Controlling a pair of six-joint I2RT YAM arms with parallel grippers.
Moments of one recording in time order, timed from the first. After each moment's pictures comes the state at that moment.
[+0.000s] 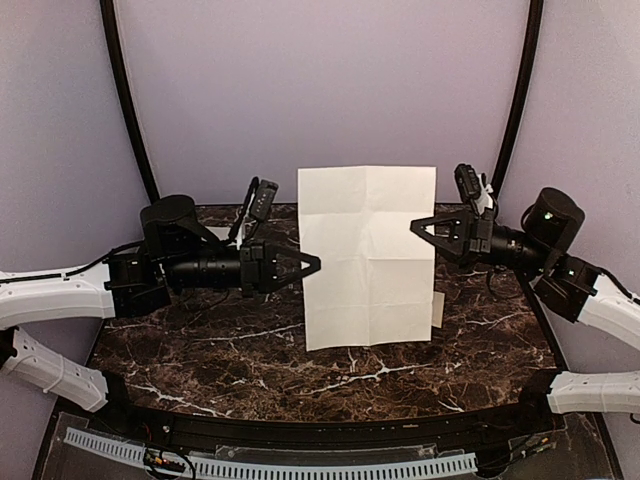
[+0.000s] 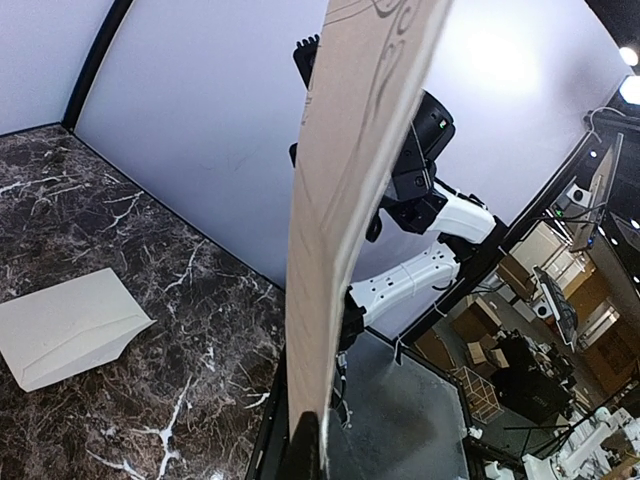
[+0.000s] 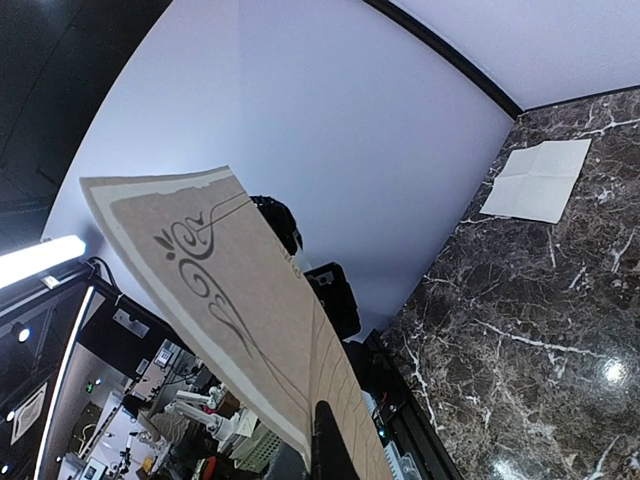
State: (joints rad) left arm -0.99 1.20 0.89 0.25 0.46 -0.61; right arm 0.68 0.86 0.74 0.23 -0.65 1.03
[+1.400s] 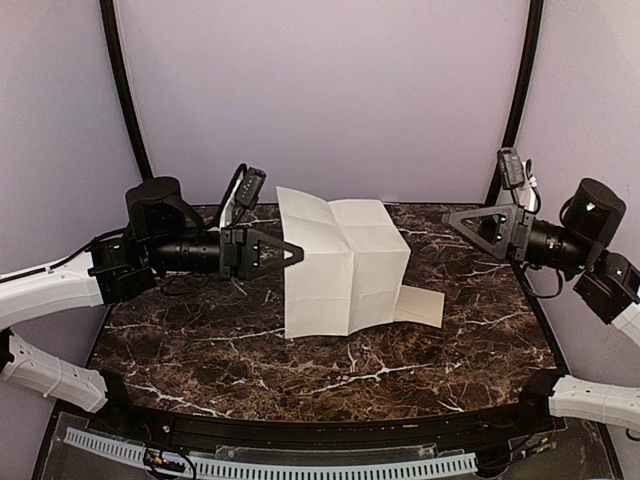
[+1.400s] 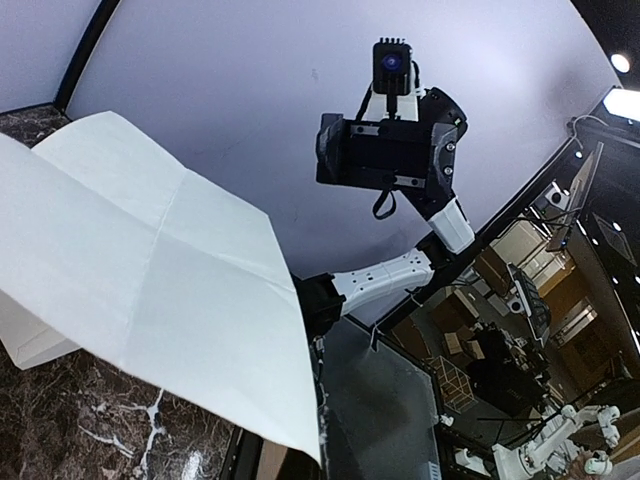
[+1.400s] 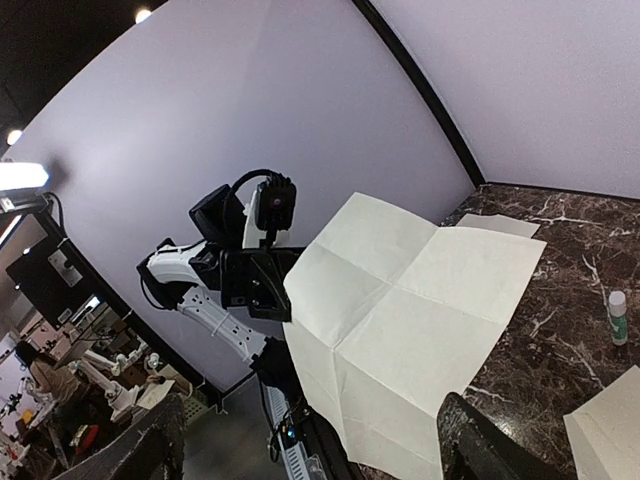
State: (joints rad) left arm -0.90 1.14 0.94 0.12 0.61 -0.65; right arm 0.63 0.71 0.85 -0.10 -0.63 0.68
